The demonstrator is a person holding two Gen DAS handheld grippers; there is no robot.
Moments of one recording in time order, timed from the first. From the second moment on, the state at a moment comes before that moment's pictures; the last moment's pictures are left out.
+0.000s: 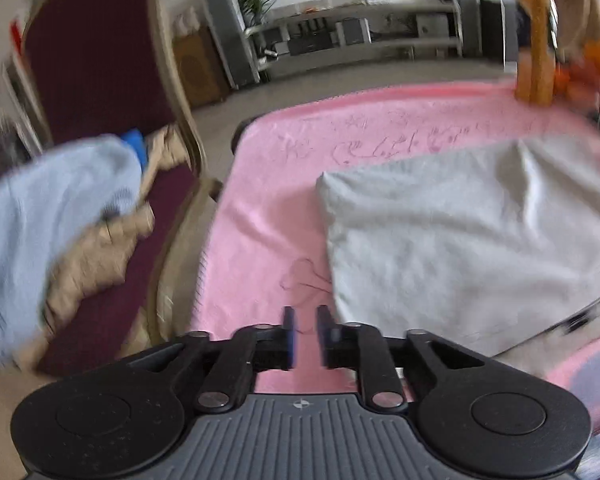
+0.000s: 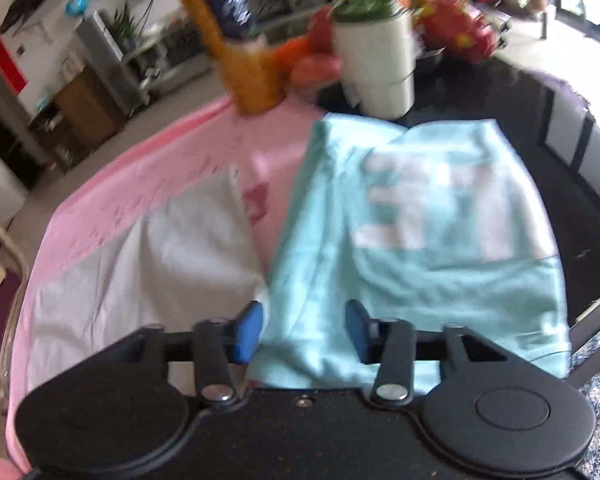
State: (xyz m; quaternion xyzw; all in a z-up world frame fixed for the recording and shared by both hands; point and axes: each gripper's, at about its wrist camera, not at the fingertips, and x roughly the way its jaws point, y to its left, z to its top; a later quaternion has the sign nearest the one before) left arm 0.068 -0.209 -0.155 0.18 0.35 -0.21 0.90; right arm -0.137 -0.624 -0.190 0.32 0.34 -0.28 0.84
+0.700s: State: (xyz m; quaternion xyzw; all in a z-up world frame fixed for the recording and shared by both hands) left arm 0.120 -0.193 -0.202 -0.05 0.56 -0.16 0.81; right arm -0.123 -0.614 -0.197 0.39 0.30 -0.22 0.84
